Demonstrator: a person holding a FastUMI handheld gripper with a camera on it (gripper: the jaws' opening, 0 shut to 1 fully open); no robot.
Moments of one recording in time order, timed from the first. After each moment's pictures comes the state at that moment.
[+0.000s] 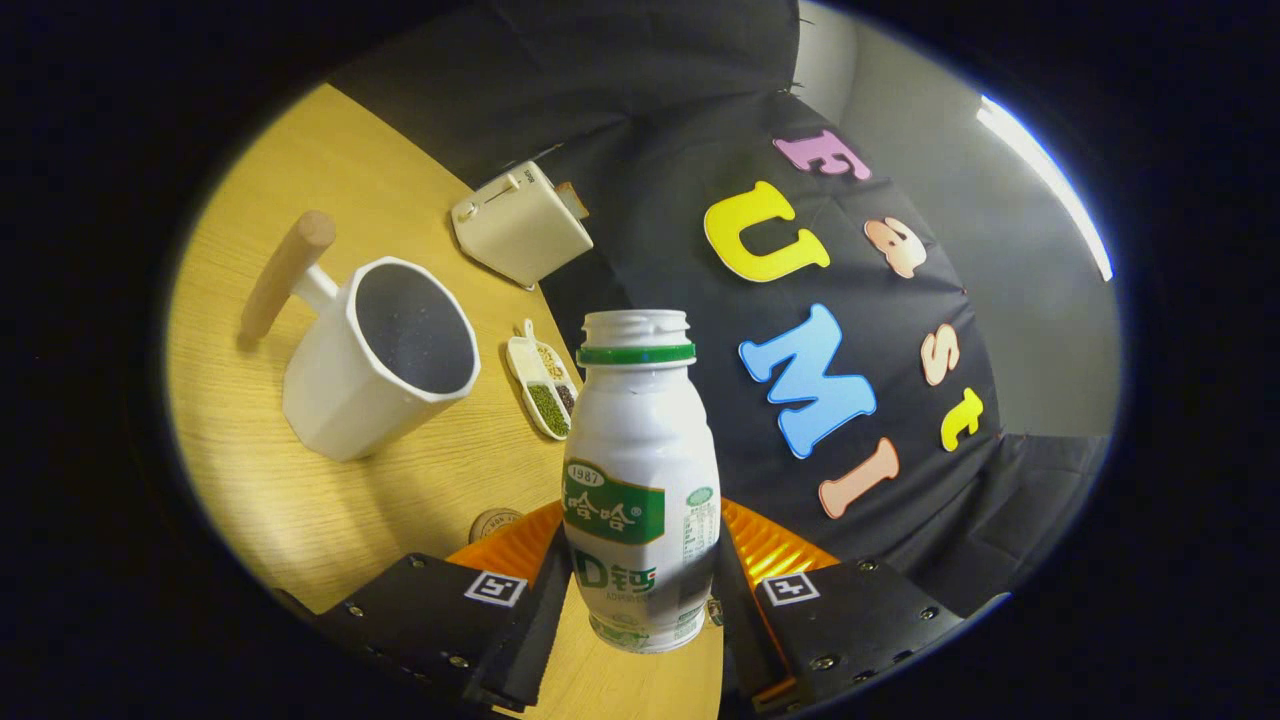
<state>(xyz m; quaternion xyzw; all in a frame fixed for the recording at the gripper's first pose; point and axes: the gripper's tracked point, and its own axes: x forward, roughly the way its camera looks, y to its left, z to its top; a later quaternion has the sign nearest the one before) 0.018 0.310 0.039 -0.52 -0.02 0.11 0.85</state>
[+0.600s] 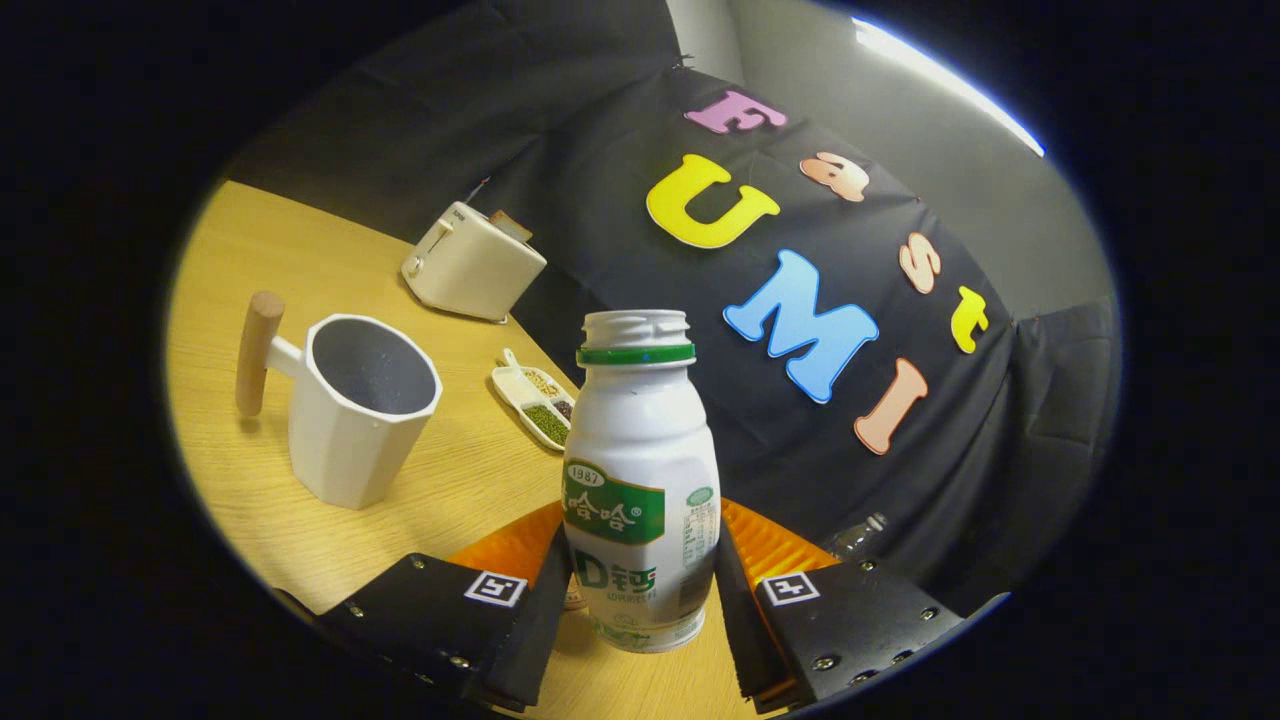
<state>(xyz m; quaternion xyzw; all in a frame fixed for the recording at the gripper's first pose) 0.027 0.296 0.028 -0.37 -0.01 0.12 0.92</state>
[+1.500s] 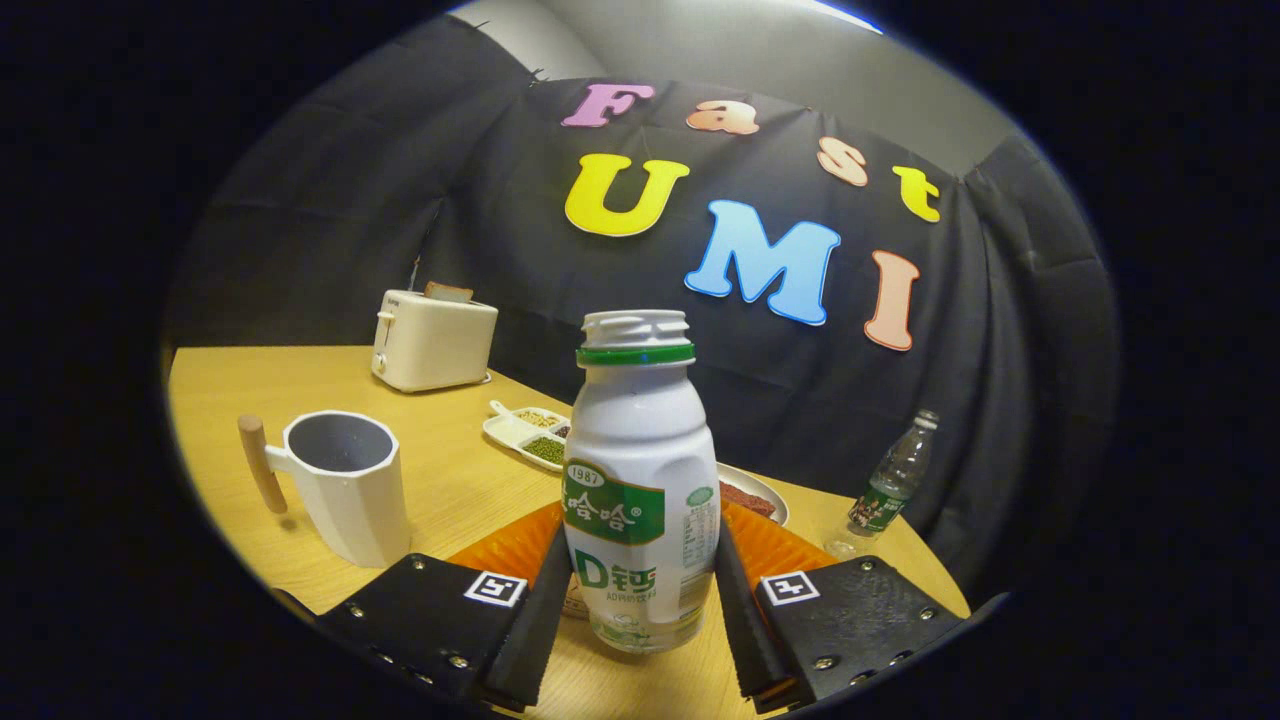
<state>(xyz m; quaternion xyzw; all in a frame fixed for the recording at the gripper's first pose) 0.046 0.277 0.020 -0.15 0.02 0.16 0.98</state>
